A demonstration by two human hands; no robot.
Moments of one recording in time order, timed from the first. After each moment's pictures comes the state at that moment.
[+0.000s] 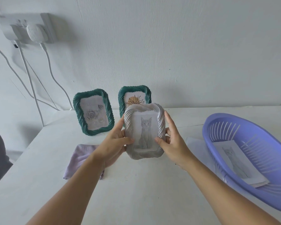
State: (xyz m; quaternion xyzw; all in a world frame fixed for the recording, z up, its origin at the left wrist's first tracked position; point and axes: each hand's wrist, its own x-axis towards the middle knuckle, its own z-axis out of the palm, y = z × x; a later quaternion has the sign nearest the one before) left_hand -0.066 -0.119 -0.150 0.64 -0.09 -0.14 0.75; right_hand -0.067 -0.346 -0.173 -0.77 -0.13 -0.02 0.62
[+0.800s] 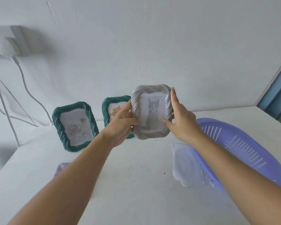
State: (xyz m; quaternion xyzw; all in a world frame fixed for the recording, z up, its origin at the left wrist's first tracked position) left_hand 0.011 -0.181 -0.098 0.63 -0.18 -0.16 0.73; right_hand -0.015 -0.411 -0.100 -0.94 -0.06 -0.17 0.28
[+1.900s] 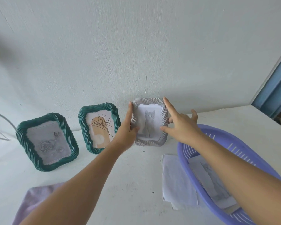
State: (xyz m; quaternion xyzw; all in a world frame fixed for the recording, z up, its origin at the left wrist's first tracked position) left_hand 0.084 -0.247 -0.168 0.84 -0.16 -0.01 0.51; right_hand 0.041 -0.474 -0.126 -0.98 -0.01 -0.09 0.18
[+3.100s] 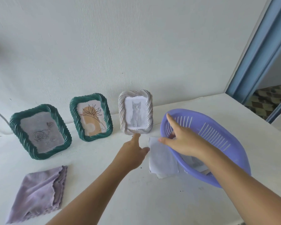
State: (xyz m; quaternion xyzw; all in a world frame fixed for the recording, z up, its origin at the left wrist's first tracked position) left_hand -0.053 -0.278 -0.168 0.92 -0.13 -0.14 0.34; right_hand -0.091 -0.487 -0.121 -0.96 0.05 0.07 0.28
